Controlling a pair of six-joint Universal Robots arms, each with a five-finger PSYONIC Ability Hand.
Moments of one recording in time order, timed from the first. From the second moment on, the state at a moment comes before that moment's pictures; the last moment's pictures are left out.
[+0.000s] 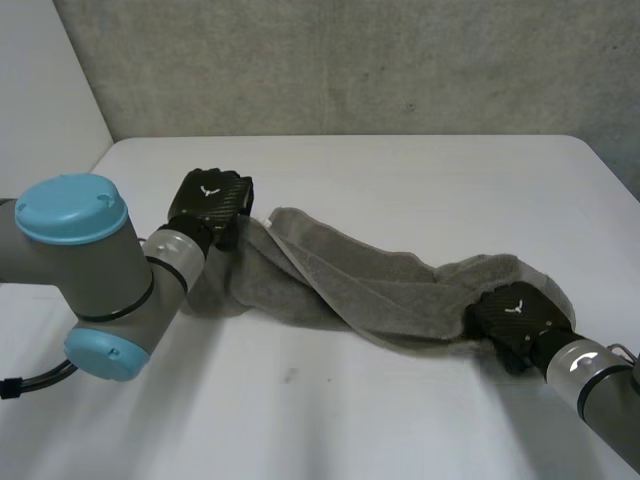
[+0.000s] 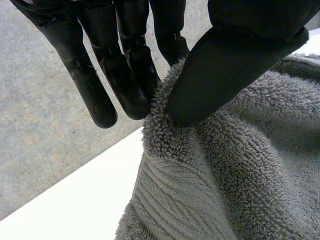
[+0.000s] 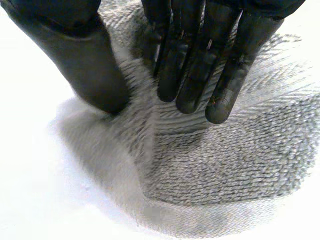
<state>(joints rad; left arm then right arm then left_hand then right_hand) 4.28 -2.06 -1.49 3.46 -1.49 3.37 1.71 -1.29 2.01 -0.22 1.23 2.44 1.19 1.22 1.22 1.22 1.03 1.14 1.14 1.13 1.14 0.96</state>
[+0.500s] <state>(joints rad) 4.30 -1.90 -1.57 3.37 -1.49 3.40 1.57 -1.50 1.82 -0.03 1.24 2.50 1.19 1.22 1.22 1.22 1.03 1.31 1.30 1.33 1.34 1.15</state>
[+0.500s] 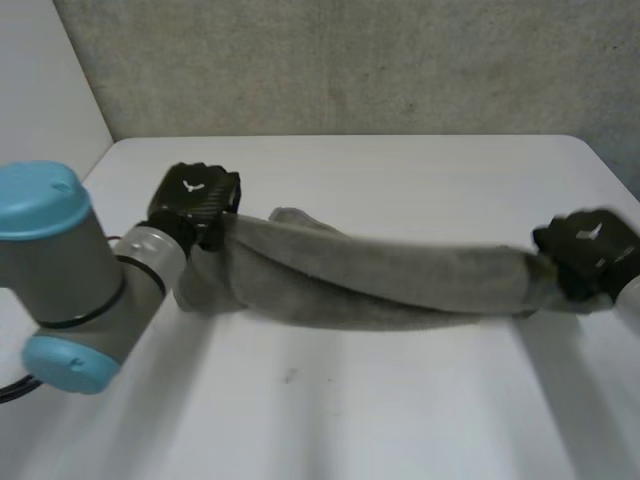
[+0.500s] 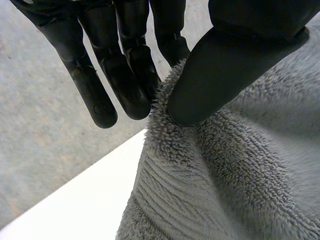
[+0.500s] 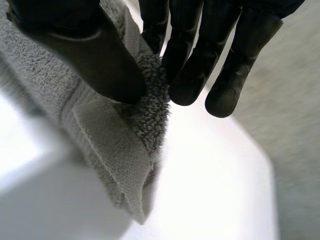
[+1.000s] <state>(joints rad) 4.33 -1.76 -1.54 3.01 -1.48 3.69 1.57 -1.42 1.30 0.59 1.26 2.35 1.19 1.22 1.22 1.22 1.03 1.31 1.30 1.33 1.34 1.15</state>
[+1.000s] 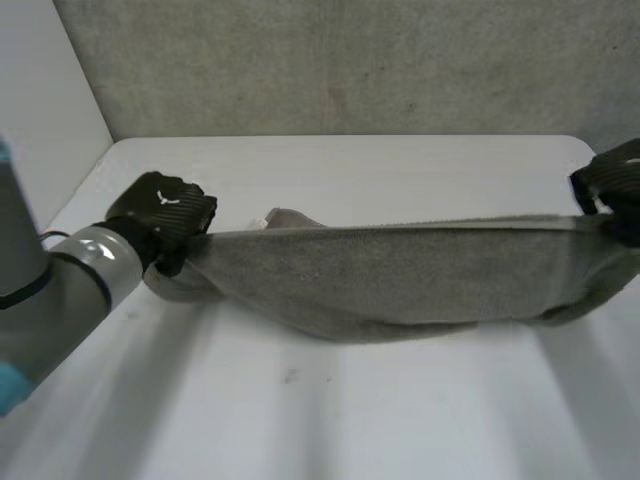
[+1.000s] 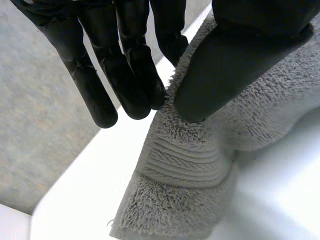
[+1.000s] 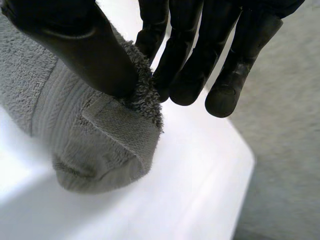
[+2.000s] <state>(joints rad) 4.40 -2.01 -1.41 3.21 -1.49 3.59 1.82 -1.02 1.09 0.27 1.33 2.51 1.20 1.22 1.22 1.22 1.04 1.32 1.32 1.33 1.34 1.17</state>
